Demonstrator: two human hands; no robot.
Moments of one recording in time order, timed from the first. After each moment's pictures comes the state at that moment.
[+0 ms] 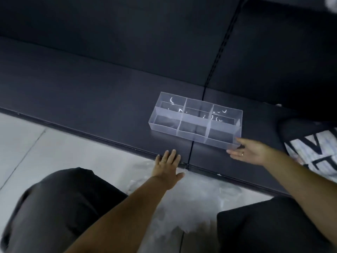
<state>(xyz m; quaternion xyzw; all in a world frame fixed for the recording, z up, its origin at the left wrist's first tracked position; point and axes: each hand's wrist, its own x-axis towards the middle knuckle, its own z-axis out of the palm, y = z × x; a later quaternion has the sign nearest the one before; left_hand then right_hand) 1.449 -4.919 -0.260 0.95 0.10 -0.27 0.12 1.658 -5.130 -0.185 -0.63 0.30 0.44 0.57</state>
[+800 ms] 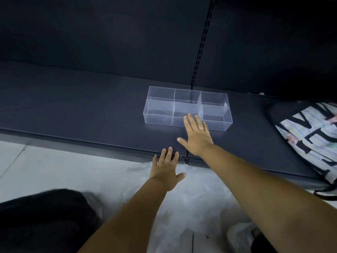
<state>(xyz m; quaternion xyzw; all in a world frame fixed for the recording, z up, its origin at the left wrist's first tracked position) 1.432 -4.921 -0.273 0.97 0.07 -0.23 0.11 1.573 -5.019 -0.246 -0.95 -0.30 0.12 0.00</state>
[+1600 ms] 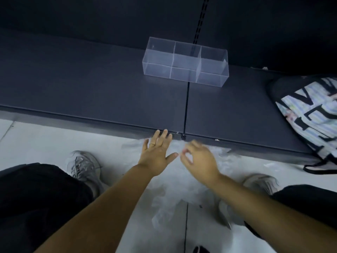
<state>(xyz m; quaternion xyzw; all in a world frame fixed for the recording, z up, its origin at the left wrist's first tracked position) 1.400 -4.910 -0.298 0.97 0.06 -0.18 0.16 1.449 -5.082 -0.267 -0.92 -0.31 0.06 0.24</state>
